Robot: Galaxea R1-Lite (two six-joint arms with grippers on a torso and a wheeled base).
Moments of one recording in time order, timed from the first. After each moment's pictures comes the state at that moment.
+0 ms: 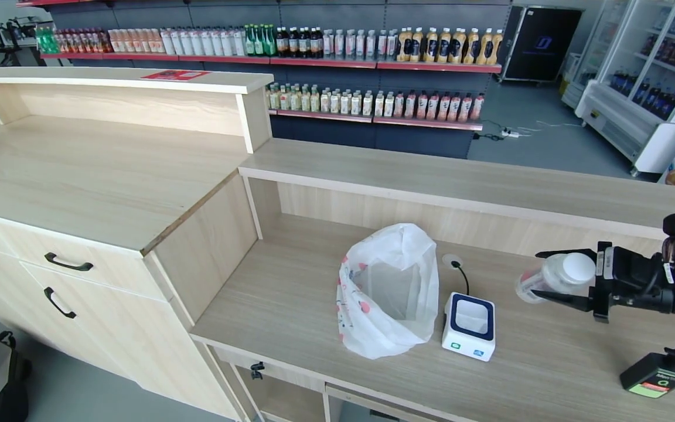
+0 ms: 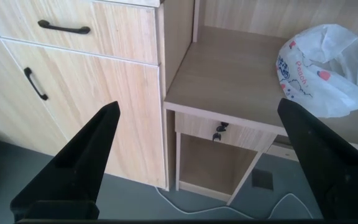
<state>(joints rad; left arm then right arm) 0.00 0.00 0.00 0.00 -0.02 -0.01 -0.26 1.81 -0.74 -0.45 0.97 -1.39</state>
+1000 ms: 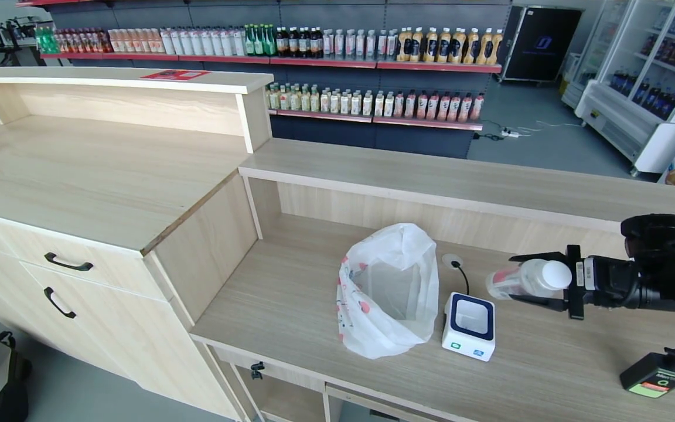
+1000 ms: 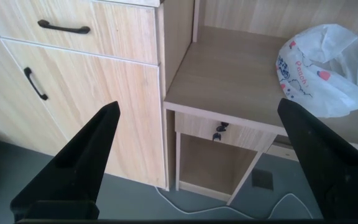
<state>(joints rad) 0.00 0.00 0.00 0.00 -0.02 -0.01 -0.20 1.95 -0.85 -0.37 1.10 -1.56</state>
